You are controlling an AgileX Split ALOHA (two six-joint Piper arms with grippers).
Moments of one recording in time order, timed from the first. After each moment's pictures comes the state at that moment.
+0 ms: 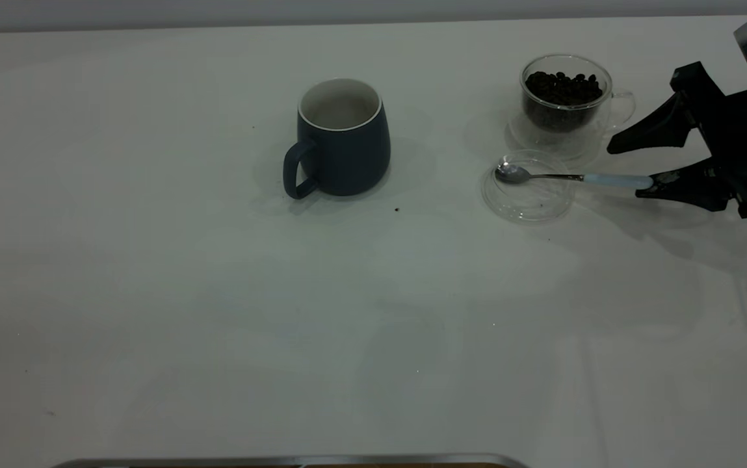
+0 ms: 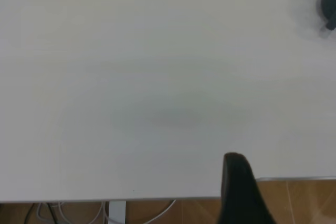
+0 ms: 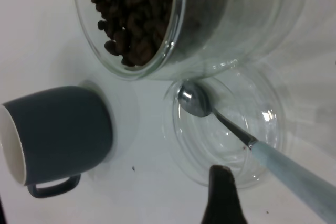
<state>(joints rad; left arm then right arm) -0.04 -0.02 -0.49 0.01 1.14 -0.02 -0.17 2.36 -0.94 1.79 0.74 -1.38</state>
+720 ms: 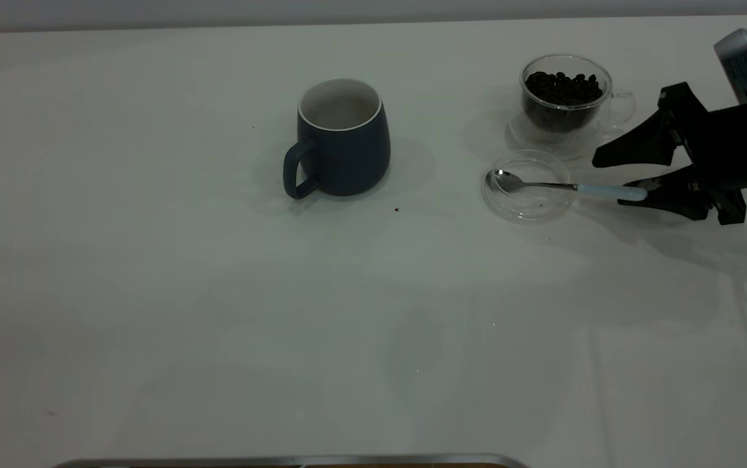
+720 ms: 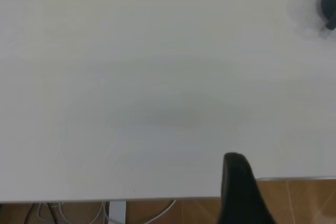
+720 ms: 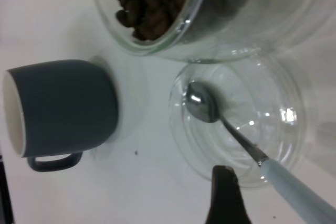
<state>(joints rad) -0.04 -0.02 -0.49 0.01 1.14 -0.02 -0.17 2.44 -0.98 1.79 0.83 -1.49</state>
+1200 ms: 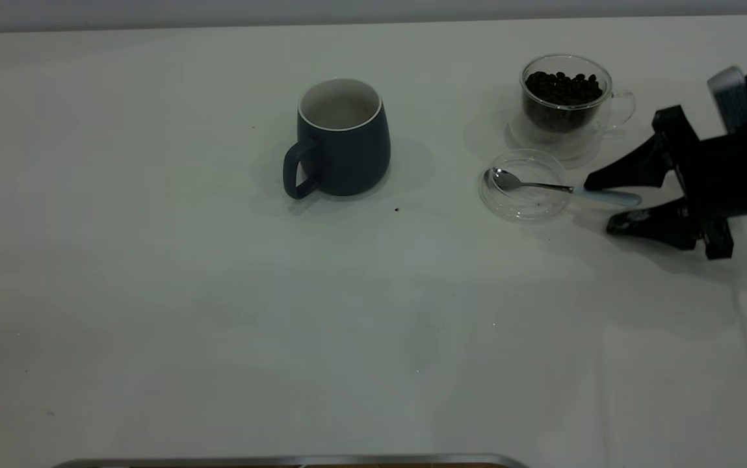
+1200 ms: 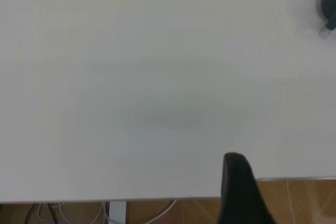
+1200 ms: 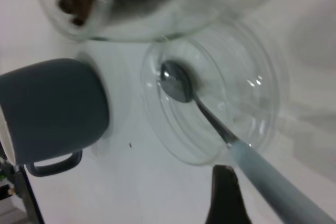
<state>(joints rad) -0.04 -0.02 -0.49 0.01 1.14 -0.02 -0.17 2.52 -0.98 1.79 0.86 -1.38</state>
